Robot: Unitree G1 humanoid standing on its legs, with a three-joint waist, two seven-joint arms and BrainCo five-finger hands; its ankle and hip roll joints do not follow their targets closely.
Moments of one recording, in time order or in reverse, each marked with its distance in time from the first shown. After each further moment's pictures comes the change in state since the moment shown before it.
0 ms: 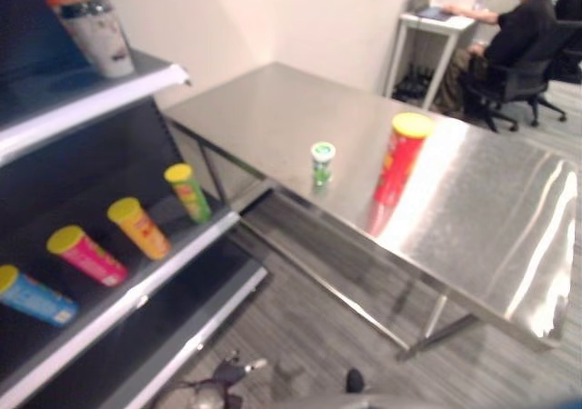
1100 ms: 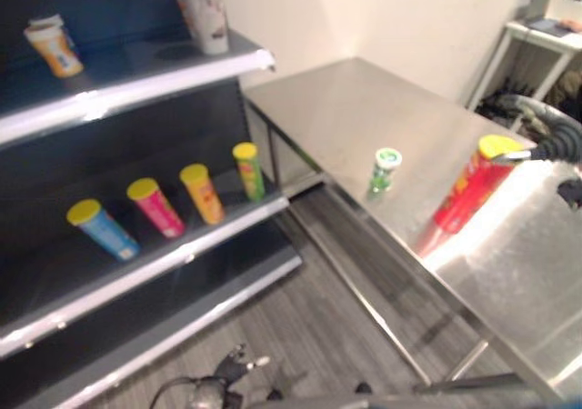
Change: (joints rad) left arm 0.005 0.012 -0.038 -0.053 -0.014 -0.008 -0.057; right arm -0.495 -0.267 0.866 -0.116 -0.239 0.049 0.352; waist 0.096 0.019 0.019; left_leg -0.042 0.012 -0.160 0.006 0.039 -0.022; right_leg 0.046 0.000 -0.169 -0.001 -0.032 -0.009
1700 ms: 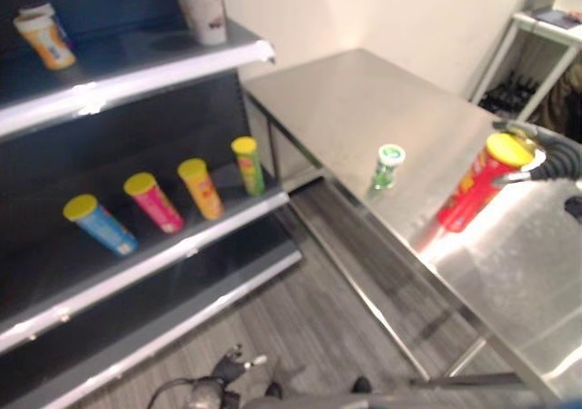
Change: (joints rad) left arm 0.001 0.005 0.008 -0.002 -0.017 -0.001 -0.005; right arm 0.097 -0.064 -0.013 -0.054 0.002 0.018 0.092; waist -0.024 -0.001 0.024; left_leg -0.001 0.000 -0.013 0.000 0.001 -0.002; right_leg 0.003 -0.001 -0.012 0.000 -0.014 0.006
